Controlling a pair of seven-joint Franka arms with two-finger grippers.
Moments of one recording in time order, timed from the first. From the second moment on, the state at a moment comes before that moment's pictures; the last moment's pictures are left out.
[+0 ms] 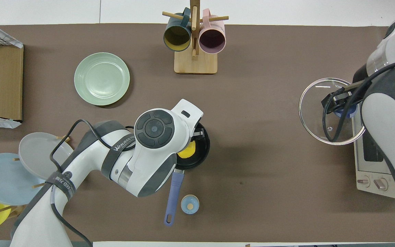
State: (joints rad) left arm -0.64 0.18 -0.08 -2.01 -0.07 2.26 -0.75; right arm 0.08 0.13 0.06 -1.45 -0.04 1.41 -0.14
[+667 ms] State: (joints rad) left arm -0.69 0.23 -0.08 -2.10 -0.01 2.39 -0.82; right arm 0.08 0.14 0.06 -1.45 -0.04 1.41 -0.14
